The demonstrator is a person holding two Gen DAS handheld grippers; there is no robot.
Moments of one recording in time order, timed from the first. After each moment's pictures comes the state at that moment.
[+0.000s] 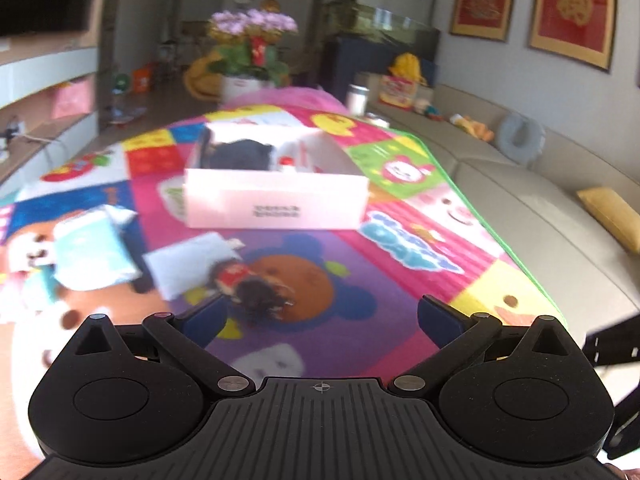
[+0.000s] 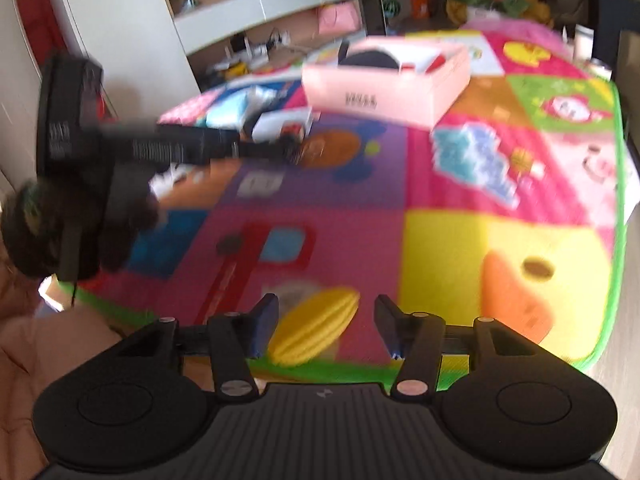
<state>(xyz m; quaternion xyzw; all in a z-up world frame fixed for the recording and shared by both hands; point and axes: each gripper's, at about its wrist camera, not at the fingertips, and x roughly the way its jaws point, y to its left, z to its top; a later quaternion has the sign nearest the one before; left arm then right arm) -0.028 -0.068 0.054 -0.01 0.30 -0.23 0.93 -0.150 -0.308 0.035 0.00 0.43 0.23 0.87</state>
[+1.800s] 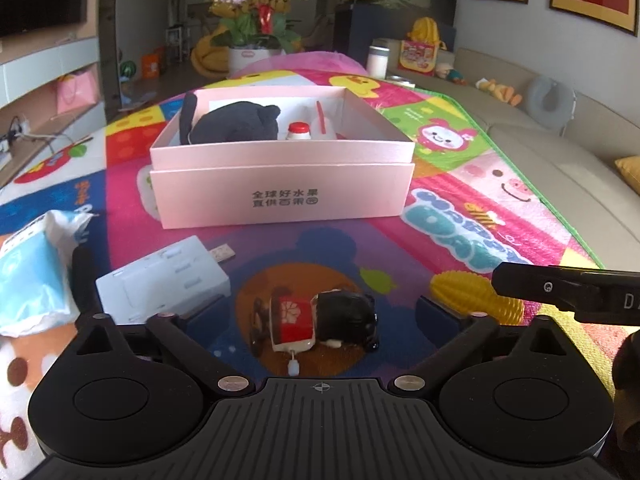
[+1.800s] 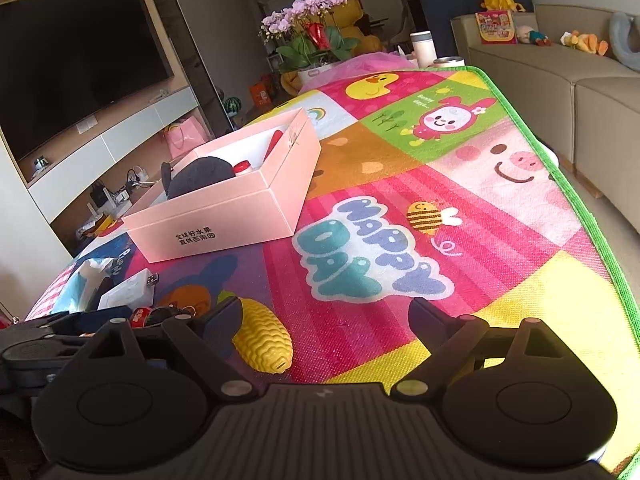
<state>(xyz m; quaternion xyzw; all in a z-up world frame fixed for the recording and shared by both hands) 0.051 -0.117 0.006 0.04 0.34 -0.21 0.92 -0.035 -0.329 0.001 0.17 0.31 0.01 0.94</state>
